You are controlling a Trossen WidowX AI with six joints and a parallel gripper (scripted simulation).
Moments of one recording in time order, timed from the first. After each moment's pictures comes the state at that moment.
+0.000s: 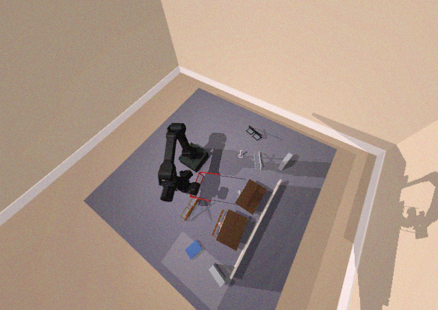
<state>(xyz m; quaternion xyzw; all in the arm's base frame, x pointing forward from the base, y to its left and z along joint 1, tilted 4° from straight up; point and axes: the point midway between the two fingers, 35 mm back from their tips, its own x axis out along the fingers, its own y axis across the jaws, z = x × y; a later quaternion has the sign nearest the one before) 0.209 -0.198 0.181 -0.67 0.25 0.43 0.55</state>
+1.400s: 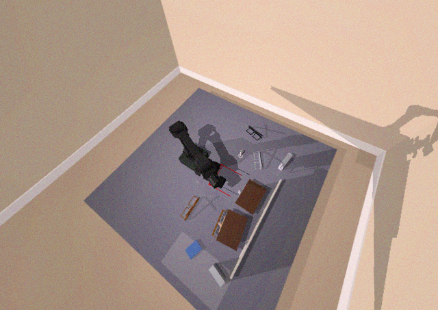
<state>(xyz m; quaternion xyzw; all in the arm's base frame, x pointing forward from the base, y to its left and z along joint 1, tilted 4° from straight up) 0.247 -0.072 0.108 -0.54 0.46 0.50 0.50</state>
